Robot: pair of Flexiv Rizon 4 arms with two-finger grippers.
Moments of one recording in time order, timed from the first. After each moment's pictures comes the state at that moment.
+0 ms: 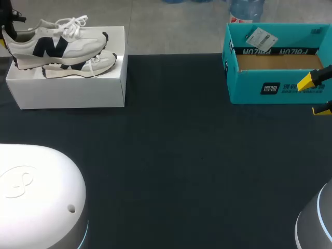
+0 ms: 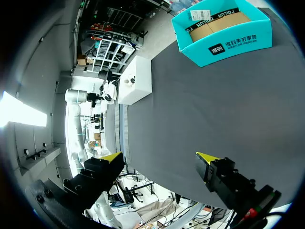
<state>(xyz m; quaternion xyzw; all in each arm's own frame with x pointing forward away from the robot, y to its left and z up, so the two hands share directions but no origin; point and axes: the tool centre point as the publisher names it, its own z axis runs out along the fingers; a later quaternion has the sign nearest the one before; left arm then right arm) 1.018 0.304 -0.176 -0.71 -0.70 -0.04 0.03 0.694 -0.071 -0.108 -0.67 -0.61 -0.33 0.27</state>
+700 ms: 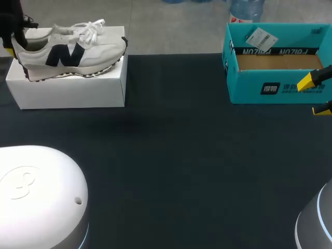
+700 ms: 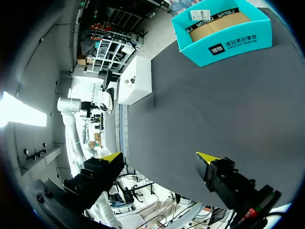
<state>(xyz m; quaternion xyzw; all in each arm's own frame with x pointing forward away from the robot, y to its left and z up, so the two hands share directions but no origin) 0.919 0.234 -0.144 -0.71 -0.71 -0.03 0.04 0.694 -0.071 -0.108 -0.67 -0.61 -0.33 0.27</state>
